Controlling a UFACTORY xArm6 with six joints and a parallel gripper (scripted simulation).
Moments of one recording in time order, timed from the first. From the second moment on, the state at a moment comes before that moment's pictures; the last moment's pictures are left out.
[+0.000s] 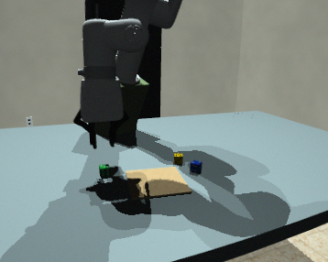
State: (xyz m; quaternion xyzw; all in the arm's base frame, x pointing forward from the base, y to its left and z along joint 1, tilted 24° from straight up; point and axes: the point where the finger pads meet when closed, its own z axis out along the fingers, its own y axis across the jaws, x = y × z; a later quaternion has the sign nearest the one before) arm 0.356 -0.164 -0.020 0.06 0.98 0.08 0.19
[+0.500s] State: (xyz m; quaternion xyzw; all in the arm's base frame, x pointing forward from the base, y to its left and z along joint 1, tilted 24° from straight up) arm 0.361 -0.162 -0.031 0.06 0.98 0.08 0.19
